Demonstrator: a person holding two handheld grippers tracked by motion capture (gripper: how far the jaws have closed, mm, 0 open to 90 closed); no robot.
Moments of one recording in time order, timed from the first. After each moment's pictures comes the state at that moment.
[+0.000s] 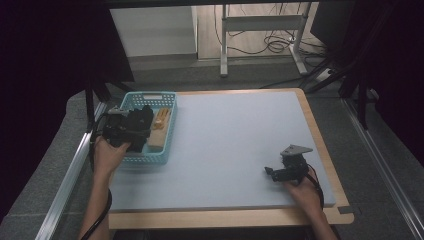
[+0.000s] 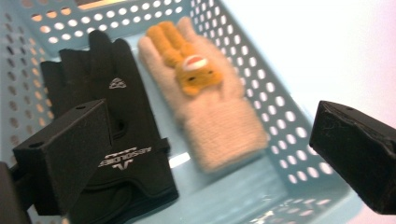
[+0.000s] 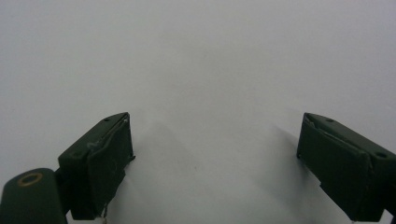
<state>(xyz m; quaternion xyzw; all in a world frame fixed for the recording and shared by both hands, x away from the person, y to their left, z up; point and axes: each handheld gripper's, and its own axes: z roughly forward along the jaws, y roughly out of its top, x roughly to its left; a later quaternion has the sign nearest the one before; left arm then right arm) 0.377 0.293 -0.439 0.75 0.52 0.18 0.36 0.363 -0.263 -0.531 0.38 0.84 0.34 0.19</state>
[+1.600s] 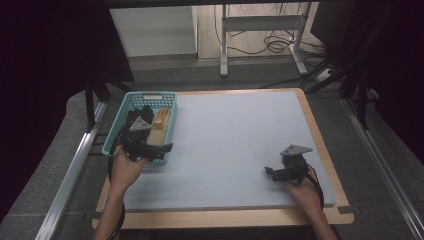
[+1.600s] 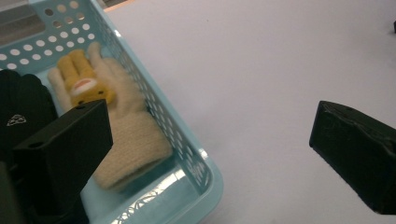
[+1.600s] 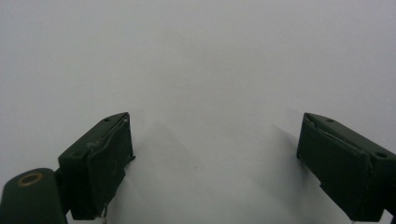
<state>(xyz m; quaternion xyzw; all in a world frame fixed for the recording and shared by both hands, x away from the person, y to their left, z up) 0.339 0.222 -0.437 0.79 0.43 0.19 0.39 0.363 -0.263 -0.531 0.38 0.84 0.34 0.19</state>
